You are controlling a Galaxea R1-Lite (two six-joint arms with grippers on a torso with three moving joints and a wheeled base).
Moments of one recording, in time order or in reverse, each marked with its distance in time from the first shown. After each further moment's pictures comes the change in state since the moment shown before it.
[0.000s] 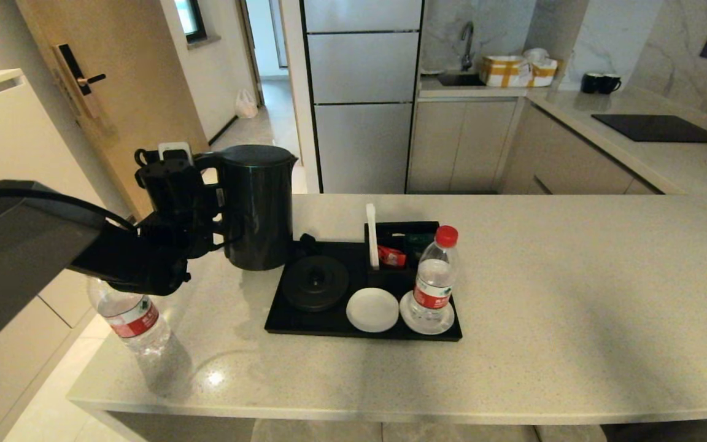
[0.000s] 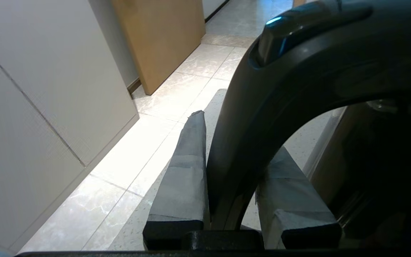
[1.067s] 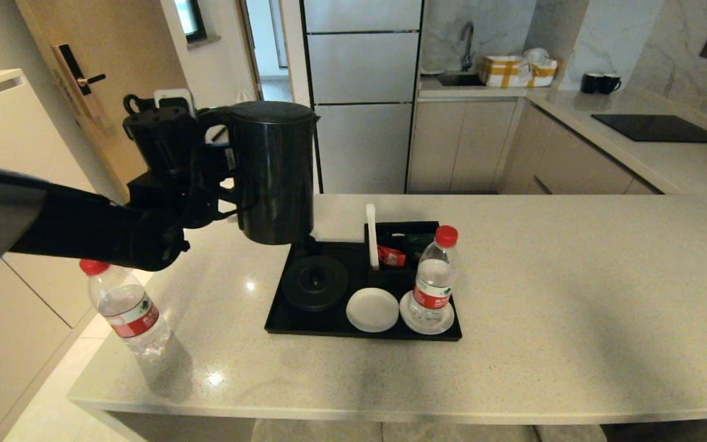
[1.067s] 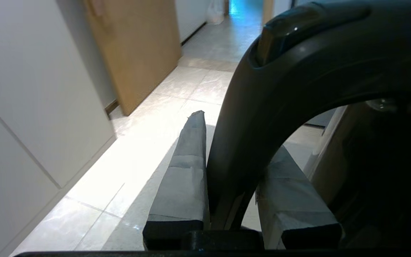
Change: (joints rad) left arm -0.111 -0.163 -0.067 0.150 0.035 0.004; right arm 0.000 0.000 0.001 0.000 0.000 0.000
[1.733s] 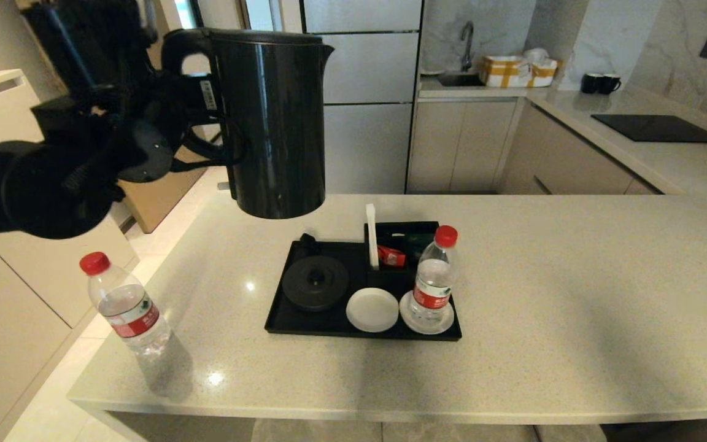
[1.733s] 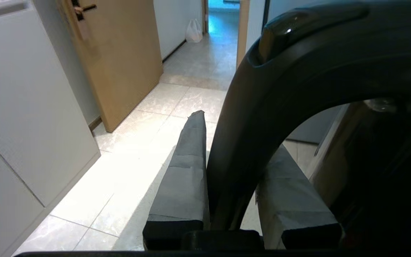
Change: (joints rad) left arm -0.108 -0.250 -0.084 0.272 0.026 0.006; right arm 0.000 0.000 -0.001 0.000 0.000 0.000
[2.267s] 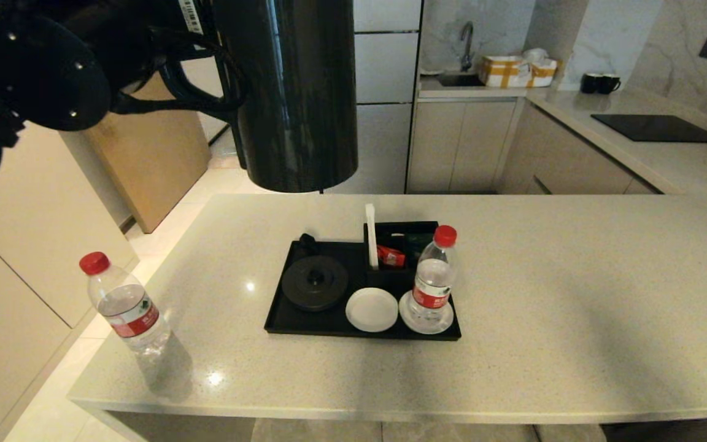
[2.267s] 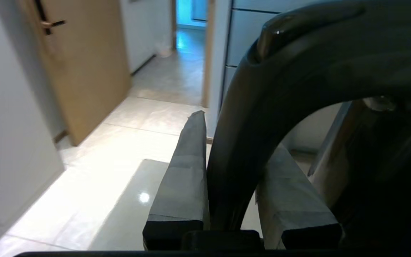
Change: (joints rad) left arm -0.180 -0.131 -0.107 0.155 0.073 -0.001; right arm 0.000 0.000 0.001 0.000 0.000 0.000
